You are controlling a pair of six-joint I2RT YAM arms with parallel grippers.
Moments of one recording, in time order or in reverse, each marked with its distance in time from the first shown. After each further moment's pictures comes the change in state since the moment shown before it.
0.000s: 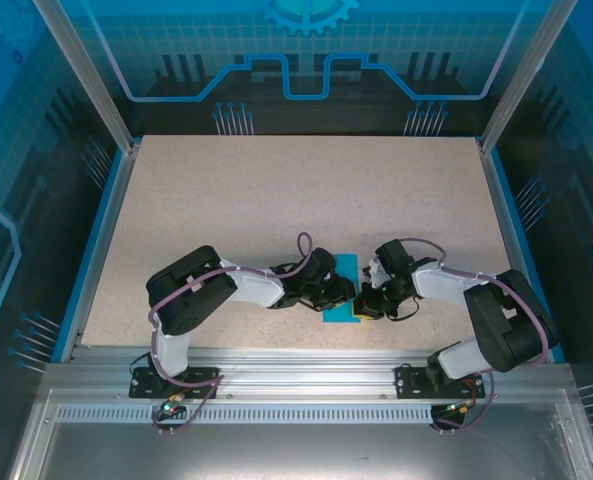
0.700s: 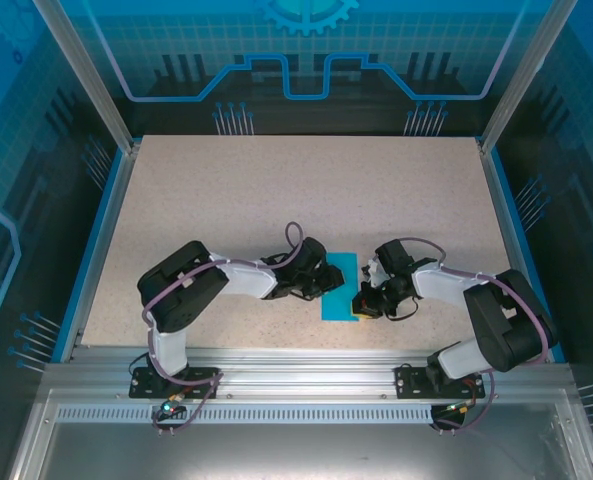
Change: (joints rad) left arm 0.095 -0.032 0.000 -0.080 -0.072 0.095; right arm 0.000 0.000 -0.008 0.031 -0.002 -0.001
